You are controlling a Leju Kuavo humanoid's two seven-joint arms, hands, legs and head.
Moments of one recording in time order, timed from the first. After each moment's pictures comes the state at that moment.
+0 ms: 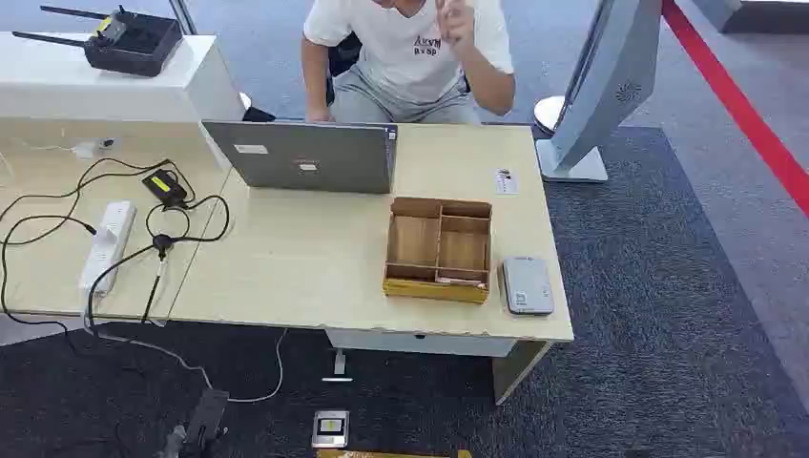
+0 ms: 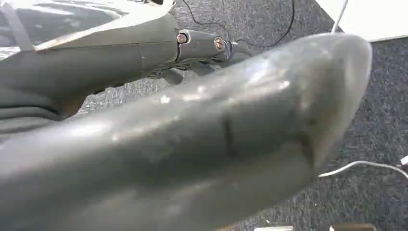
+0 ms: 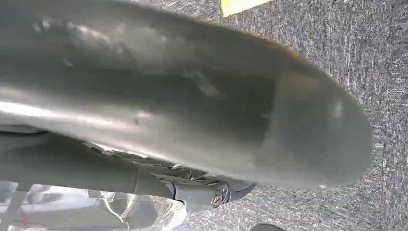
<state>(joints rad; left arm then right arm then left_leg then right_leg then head) -0.22 0.10 -0.26 -0.24 -0.03 0.44 -0.14 -0.20 -0.23 -0.81 -0.18 0.95 -0.05 0.21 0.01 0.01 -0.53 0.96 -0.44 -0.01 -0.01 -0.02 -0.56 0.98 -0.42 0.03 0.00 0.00</state>
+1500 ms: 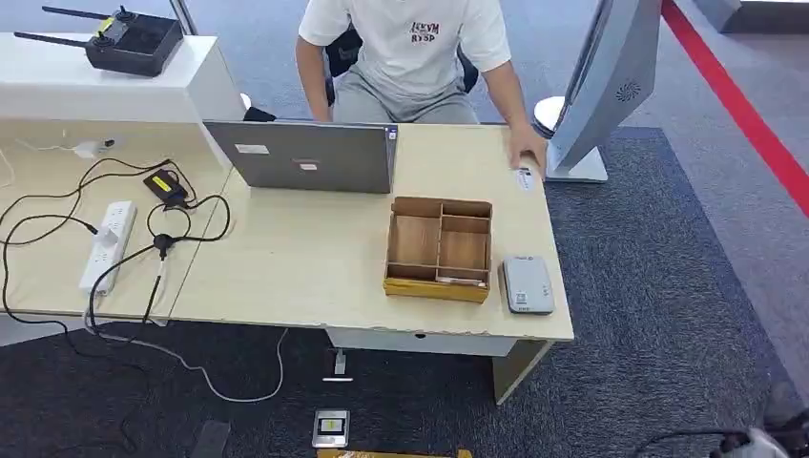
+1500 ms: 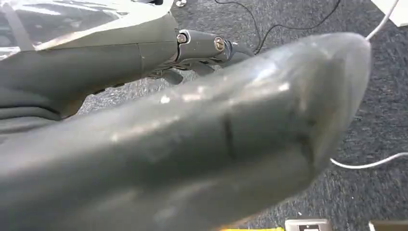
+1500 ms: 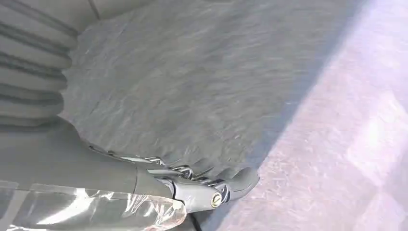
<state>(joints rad) -0.13 0.07 -0.31 -0.23 0.10 0.48 -0.20 -0.52 -0.36 -1.02 -0.31 0.12 -0.50 -0.37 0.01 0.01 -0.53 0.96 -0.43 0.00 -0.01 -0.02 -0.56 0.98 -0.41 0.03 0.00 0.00</state>
